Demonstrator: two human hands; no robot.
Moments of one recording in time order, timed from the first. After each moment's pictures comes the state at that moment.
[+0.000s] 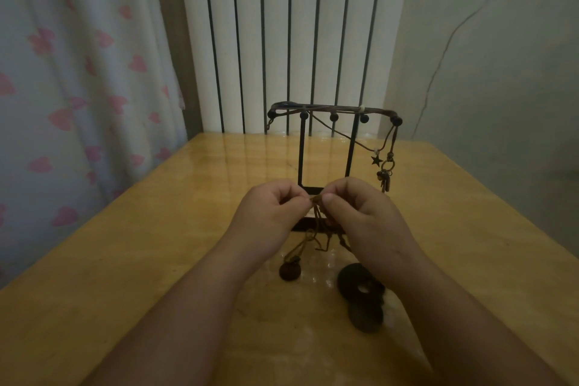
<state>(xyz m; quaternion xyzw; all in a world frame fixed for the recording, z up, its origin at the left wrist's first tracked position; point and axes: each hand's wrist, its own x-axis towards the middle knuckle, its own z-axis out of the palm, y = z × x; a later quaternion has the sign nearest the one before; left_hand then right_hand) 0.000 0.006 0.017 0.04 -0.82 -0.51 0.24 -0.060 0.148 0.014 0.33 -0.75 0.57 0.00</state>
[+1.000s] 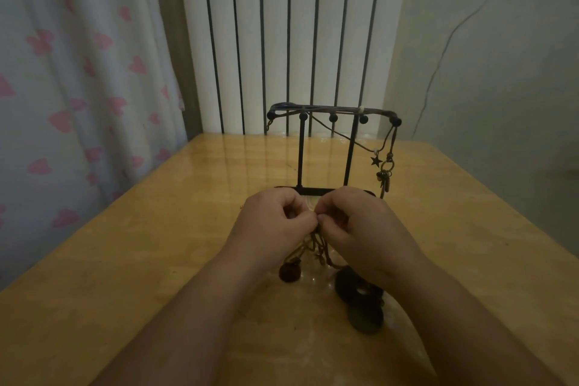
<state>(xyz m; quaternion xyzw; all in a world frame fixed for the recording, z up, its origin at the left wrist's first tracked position) -0.001 0.007 0.010 0.05 -0.88 -0.40 0.27 -0.062 0.150 0.016 0.40 -0.85 0.33 0.11</state>
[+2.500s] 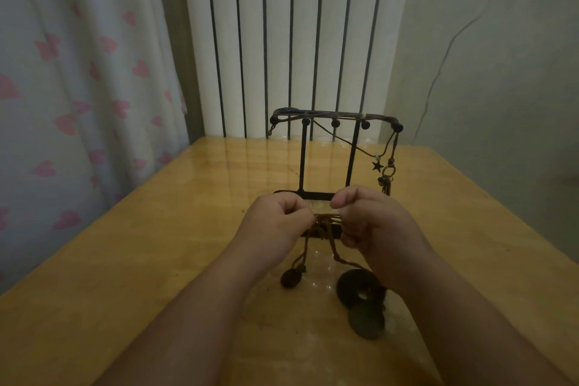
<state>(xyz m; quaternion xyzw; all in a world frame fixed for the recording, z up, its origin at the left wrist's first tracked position) 0.000 0.011 0.016 0.08 -0.83 -0.51 0.22 -0.071 0.154 0.018 0.25 -0.67 0.69 -0.15</state>
